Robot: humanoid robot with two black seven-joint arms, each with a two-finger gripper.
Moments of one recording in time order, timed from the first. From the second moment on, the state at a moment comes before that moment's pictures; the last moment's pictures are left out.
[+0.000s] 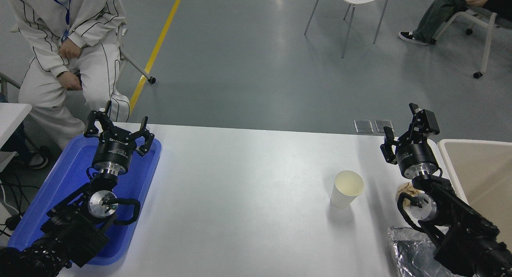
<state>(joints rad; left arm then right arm) -0.61 0.18 -0.87 -0.41 -0.09 -0.57 -0.51 0.46 -0.25 0.93 0.69 -0.39 0.05 0.52</state>
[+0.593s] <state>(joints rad) -0.61 0.18 -0.87 -0.41 -0.09 -0.57 -0.51 0.46 -0.26 0.93 0.68 -0.39 0.05 0.52</state>
